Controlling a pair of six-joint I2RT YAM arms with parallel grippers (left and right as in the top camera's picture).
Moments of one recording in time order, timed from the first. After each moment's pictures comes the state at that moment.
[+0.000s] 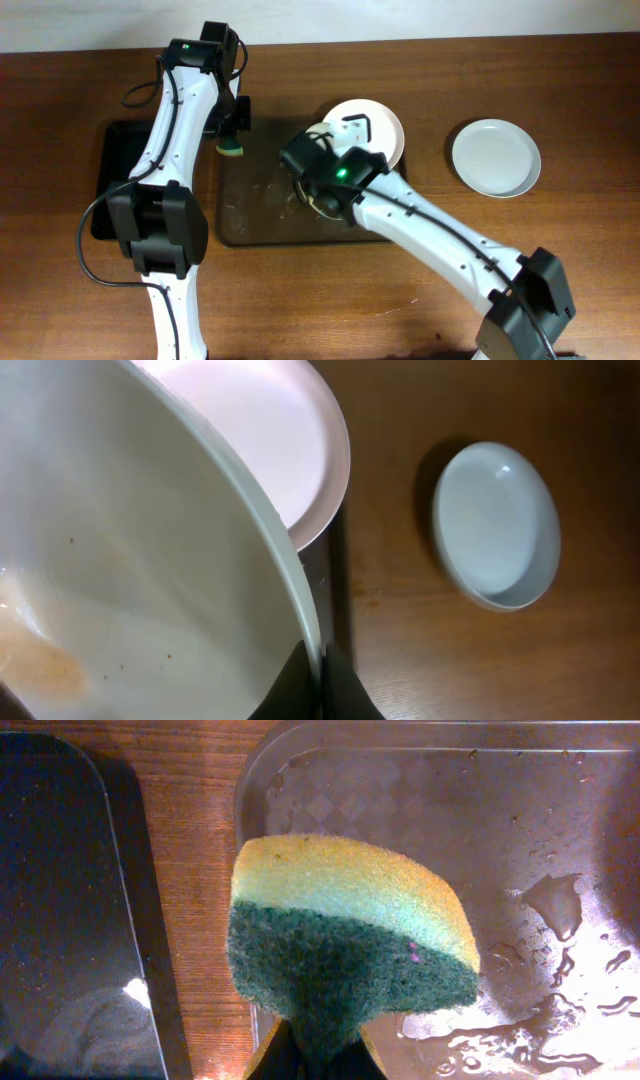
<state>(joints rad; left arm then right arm) -0.15 2.27 2.19 -1.39 -0.05 -0.16 0.79 1.80 1.57 -1.12 0.76 0.65</state>
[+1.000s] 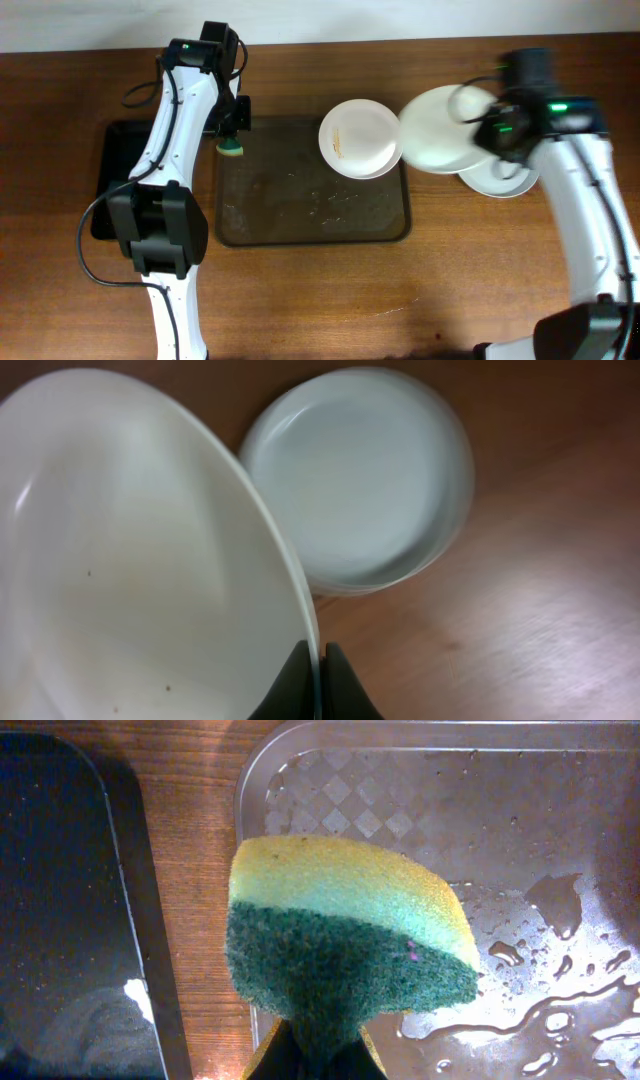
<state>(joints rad) -0.15 2.27 2.19 -1.39 -0.05 -0.16 -0.08 1.61 1.56 -1.11 0.17 0.52</state>
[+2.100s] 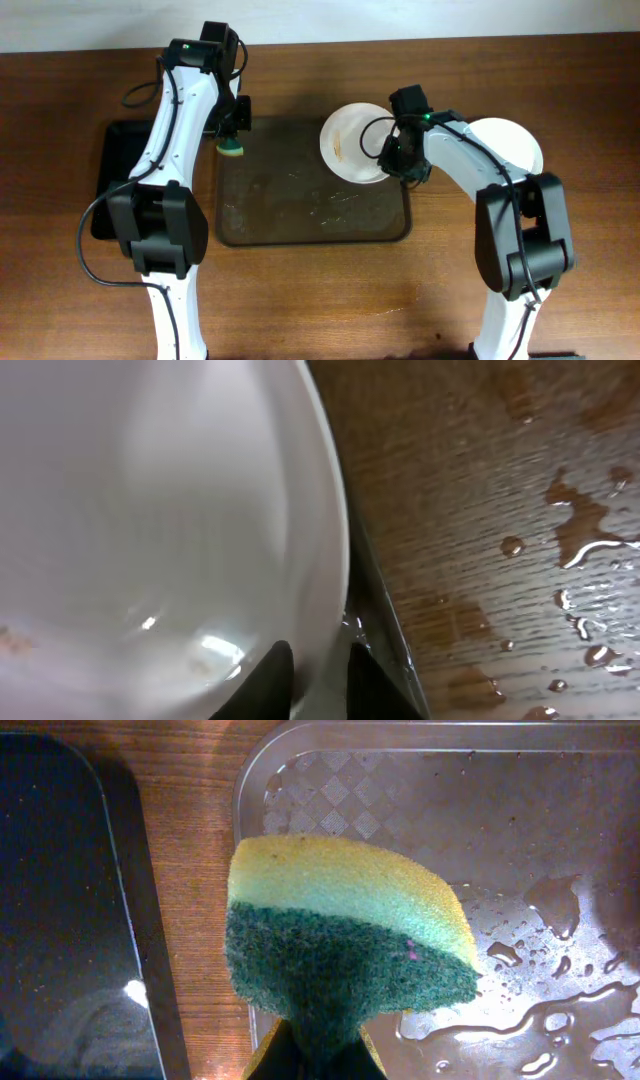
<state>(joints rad) -0.15 2.27 2.19 -1.39 -0.05 -0.16 0.24 2.06 1.44 -0.75 -0.05 0.63</state>
